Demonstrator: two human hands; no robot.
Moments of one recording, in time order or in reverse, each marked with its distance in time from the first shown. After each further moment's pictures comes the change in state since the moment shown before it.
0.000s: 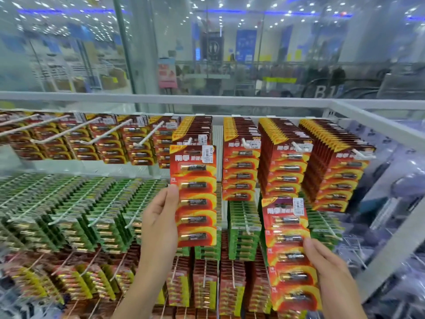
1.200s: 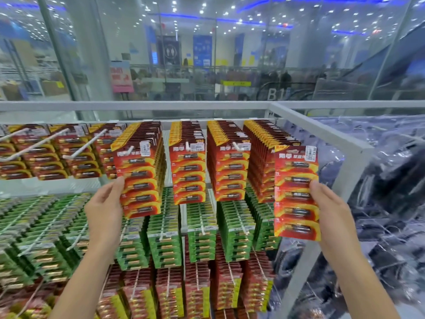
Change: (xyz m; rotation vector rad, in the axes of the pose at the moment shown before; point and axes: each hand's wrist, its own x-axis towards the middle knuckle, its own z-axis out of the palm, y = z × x) left_hand 0.087 -0.042 -0.001 0.026 0.170 0.037; right_hand 0.009 -0.098 -0.050 -0.144 0.200 -0.387
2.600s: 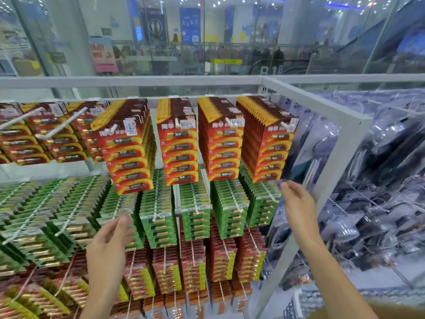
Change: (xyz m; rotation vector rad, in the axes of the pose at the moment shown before) left_hand -0.076 -0.062 -0.040 0.249 -0.044 -0.145; right_hand 0.034 0.093 -0.003 -0.311 0.112 -0.002
